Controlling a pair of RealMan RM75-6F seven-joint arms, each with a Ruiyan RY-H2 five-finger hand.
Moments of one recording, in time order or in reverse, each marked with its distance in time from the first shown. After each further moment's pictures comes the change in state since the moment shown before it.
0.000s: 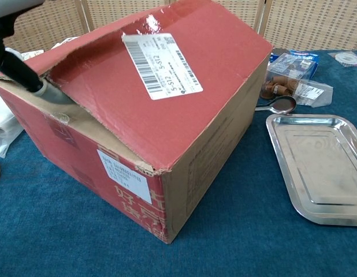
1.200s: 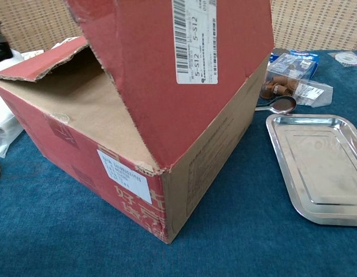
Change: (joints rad) left arm -0.158 -0.138 -0.139 -0.063 -0.061 0.013 0.054; right arm 0.000 0.011 -0.009 -0.016 -0.017 -0.004 0.007
